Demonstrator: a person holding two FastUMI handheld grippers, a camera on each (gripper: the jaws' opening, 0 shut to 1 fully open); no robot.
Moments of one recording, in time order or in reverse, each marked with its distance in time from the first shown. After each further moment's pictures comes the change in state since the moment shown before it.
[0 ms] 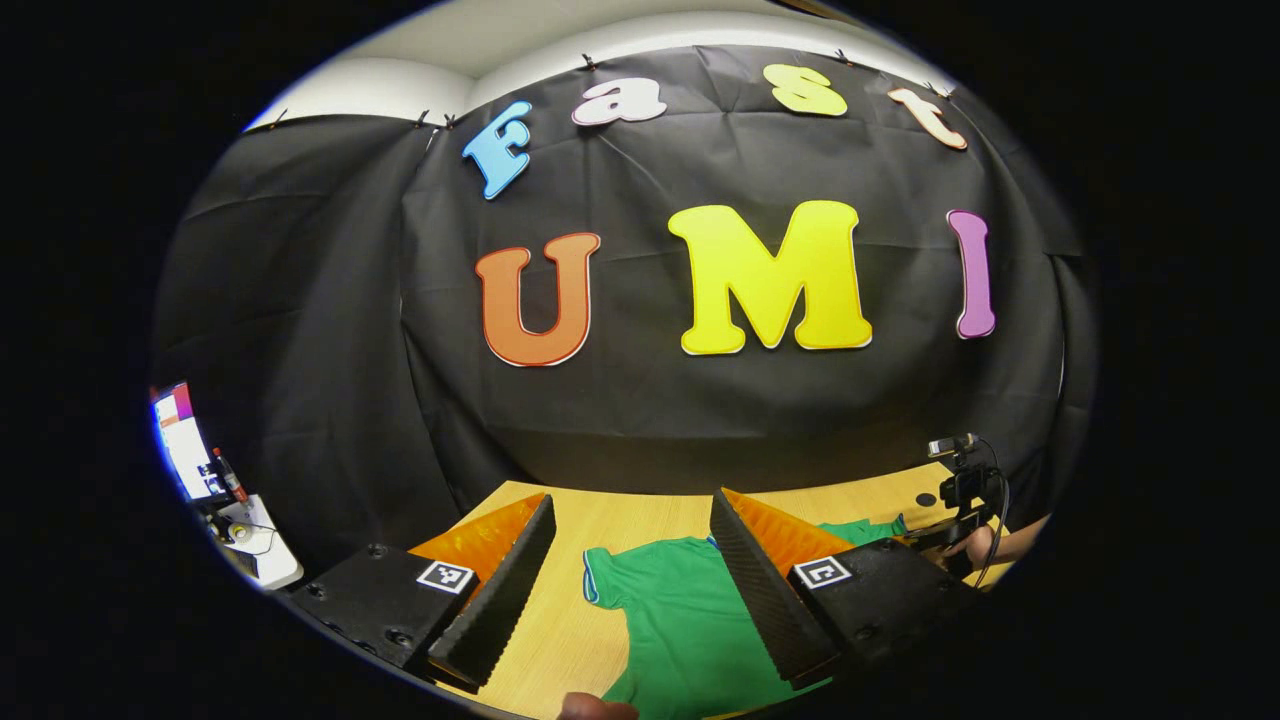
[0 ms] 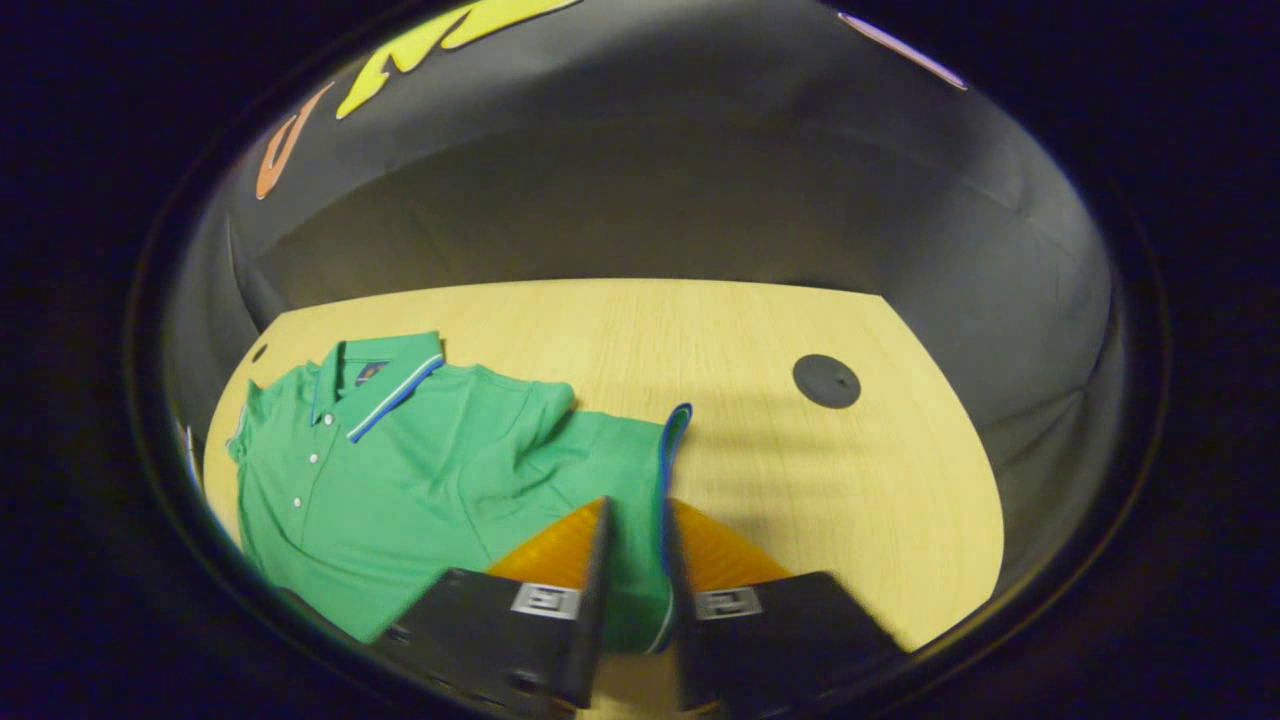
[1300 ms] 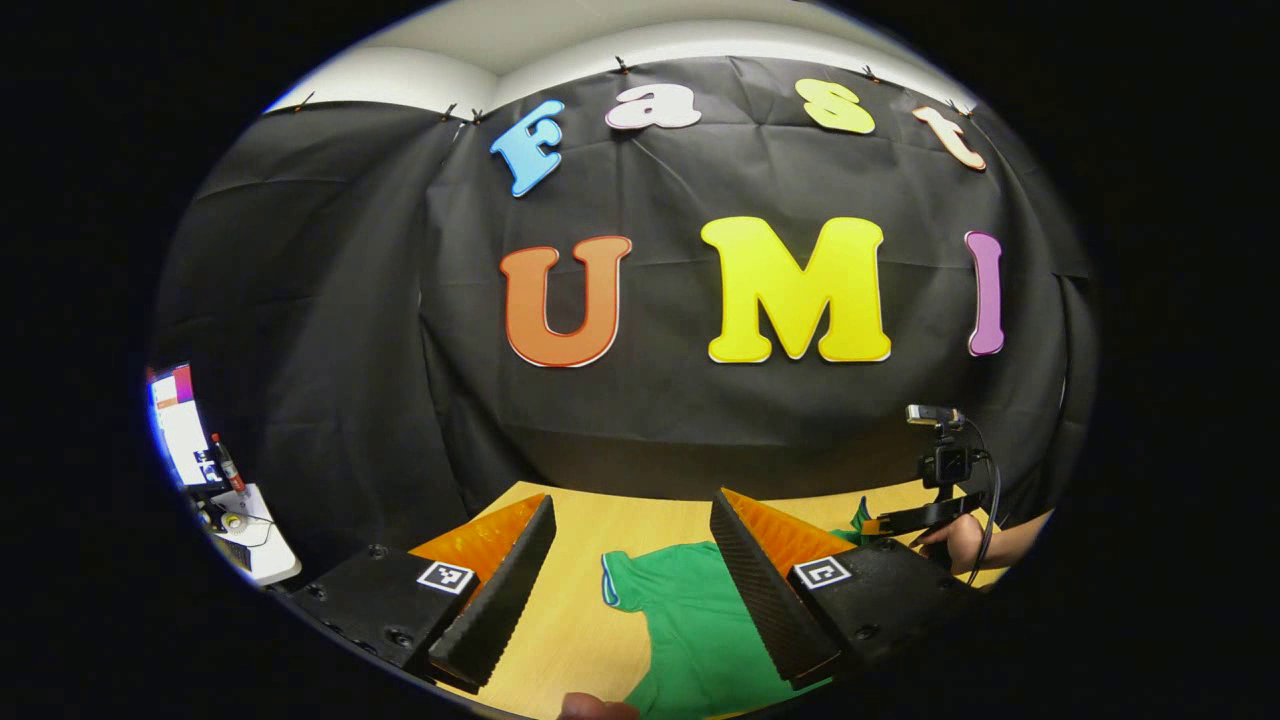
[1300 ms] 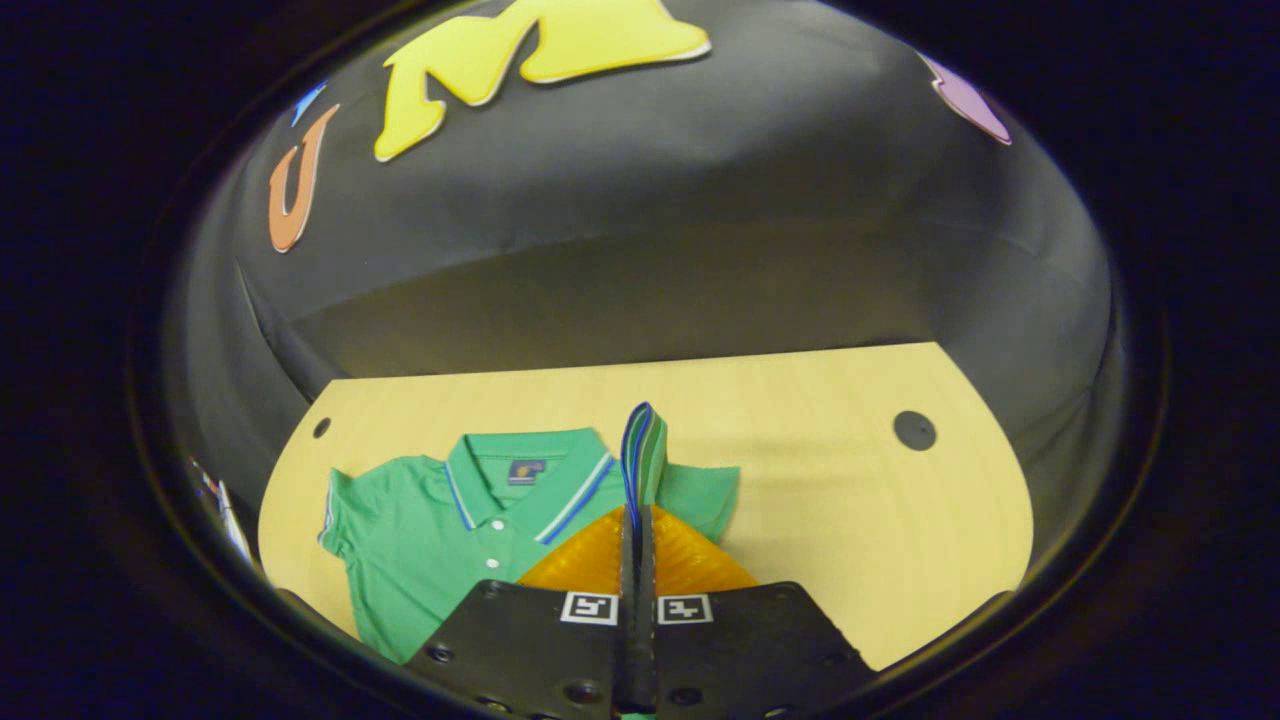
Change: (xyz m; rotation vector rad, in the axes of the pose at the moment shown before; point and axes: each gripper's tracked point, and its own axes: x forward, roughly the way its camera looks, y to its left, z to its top) left arm -0.007 0.055 -0.002 -0.052 -0.027 0.028; right arm -0.043 0.150 0.061 0.068 -0.067 0.081
